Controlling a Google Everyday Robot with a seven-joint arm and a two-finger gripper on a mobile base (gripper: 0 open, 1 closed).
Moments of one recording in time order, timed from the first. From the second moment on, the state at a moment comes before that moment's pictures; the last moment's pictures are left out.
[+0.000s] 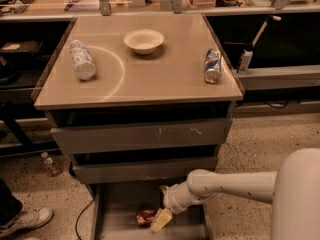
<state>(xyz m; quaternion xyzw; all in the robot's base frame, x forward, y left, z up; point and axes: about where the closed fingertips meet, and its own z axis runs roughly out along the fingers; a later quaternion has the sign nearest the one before) 0.457 0.017 0.347 -0.54 0.76 0.30 0.21</state>
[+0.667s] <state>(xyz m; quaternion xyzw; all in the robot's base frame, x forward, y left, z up) 0.464 0.029 0.328 -0.54 0.75 0.31 0.22</state>
